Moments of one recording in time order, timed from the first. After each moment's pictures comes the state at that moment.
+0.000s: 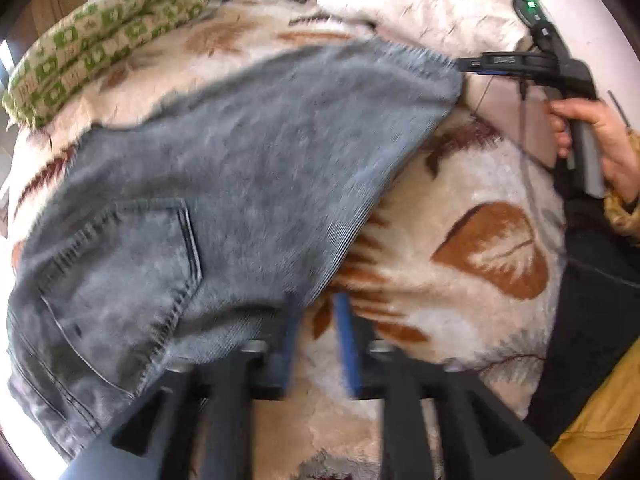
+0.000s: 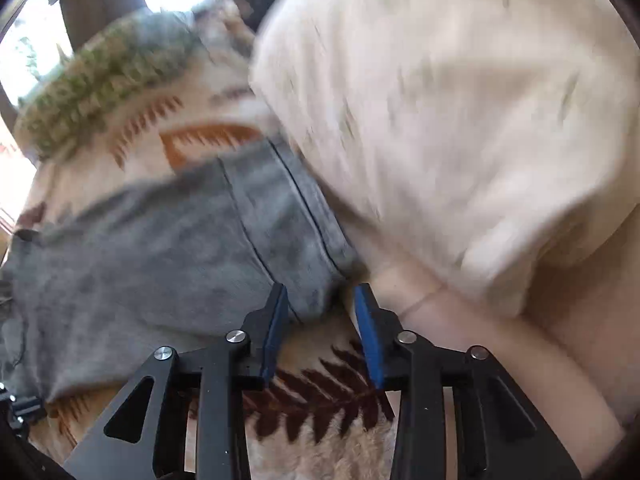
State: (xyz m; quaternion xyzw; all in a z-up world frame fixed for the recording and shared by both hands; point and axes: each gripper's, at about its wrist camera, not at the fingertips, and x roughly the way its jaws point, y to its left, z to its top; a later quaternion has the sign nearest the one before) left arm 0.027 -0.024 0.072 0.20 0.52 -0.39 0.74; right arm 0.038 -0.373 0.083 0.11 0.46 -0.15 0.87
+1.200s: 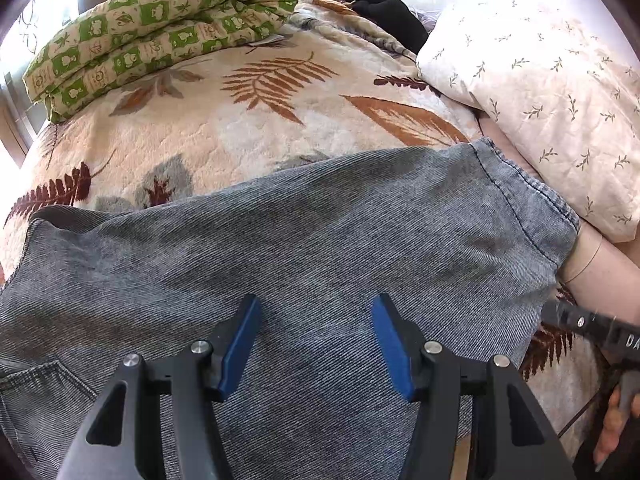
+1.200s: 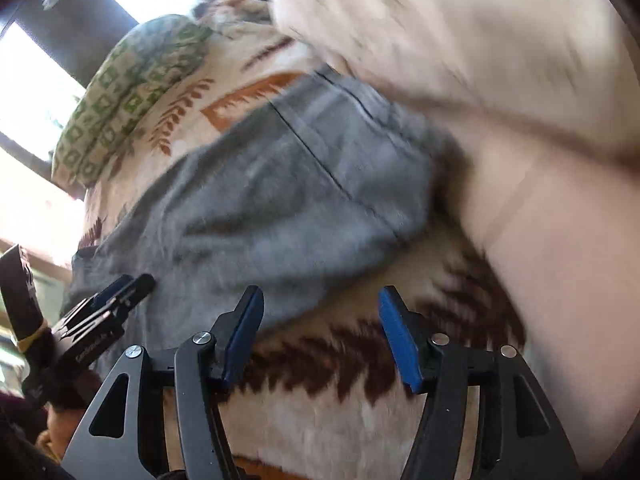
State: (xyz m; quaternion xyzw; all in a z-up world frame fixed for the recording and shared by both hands) left arm 0.134 -0.114 0.034 0.09 0.50 -0.26 0.82; right arm 0.016 -0.364 0.019 0.32 0.51 -0.11 0.79
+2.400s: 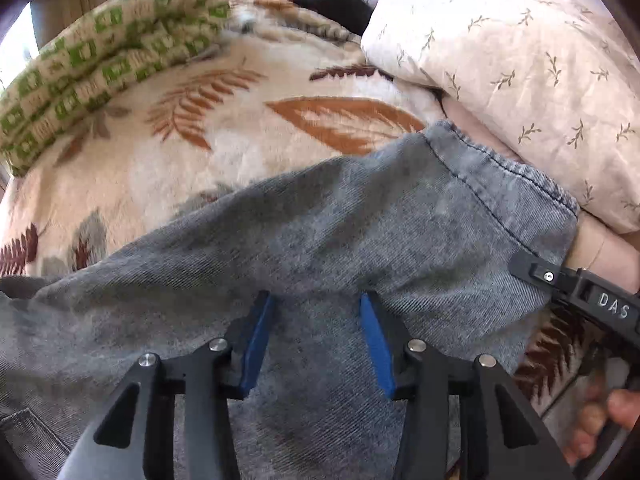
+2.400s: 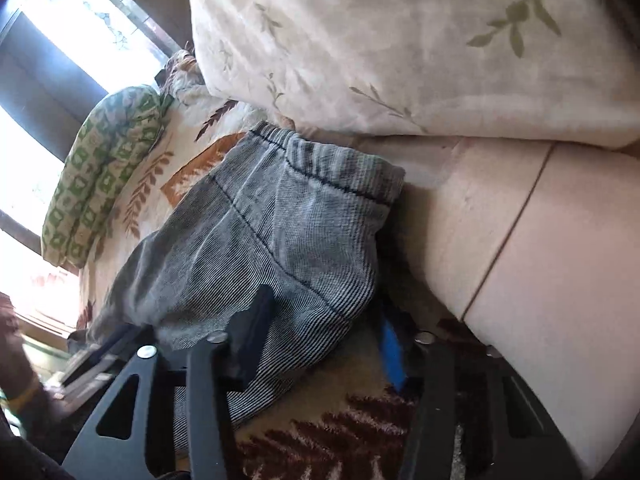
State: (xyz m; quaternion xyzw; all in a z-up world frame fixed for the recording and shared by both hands) left arm 0.130 -0.186 0.026 0.14 0.47 -0.29 0.82; right arm 0.025 -0.398 0.006 0.36 0.42 -0.17 0.81
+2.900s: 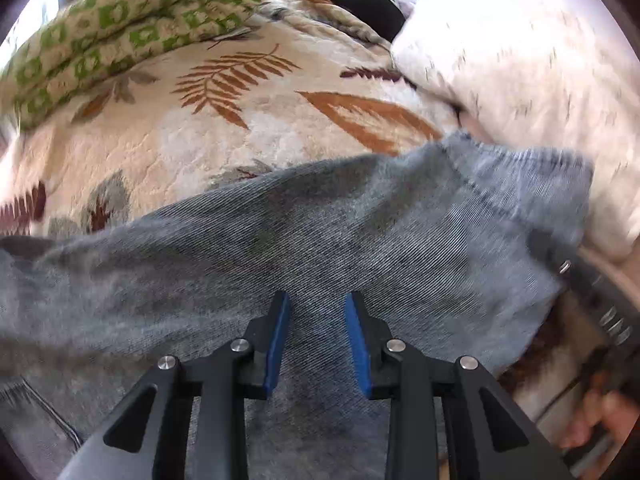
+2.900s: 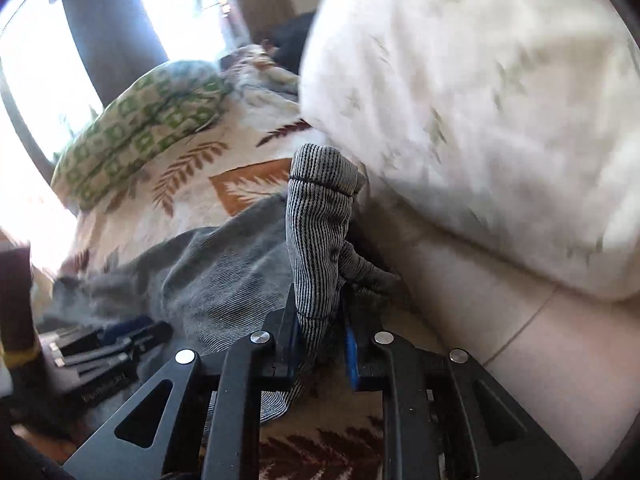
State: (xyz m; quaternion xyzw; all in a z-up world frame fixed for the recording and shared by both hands) left arm 0.142 -0.148 0.033 0.06 0.52 -0.29 0.80; right arm 0.044 -0.352 0.059 0.17 0.40 -0.13 0.89
